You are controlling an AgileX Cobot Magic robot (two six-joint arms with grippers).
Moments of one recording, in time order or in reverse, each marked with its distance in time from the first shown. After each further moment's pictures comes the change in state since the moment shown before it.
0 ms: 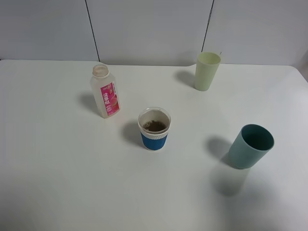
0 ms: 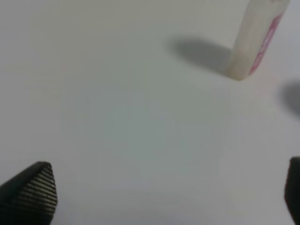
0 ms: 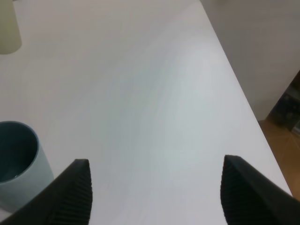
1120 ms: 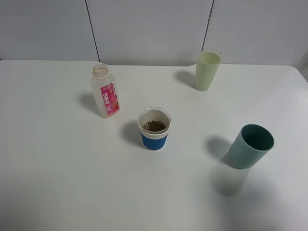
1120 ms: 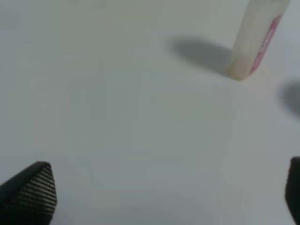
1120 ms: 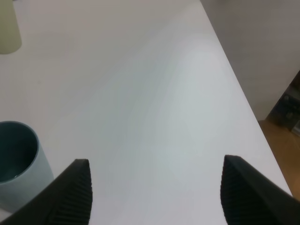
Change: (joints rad) left arm 0.000 0.000 0.000 0.000 0.000 0.000; right arm 0.000 0.000 0.000 0.000 0.000 0.000
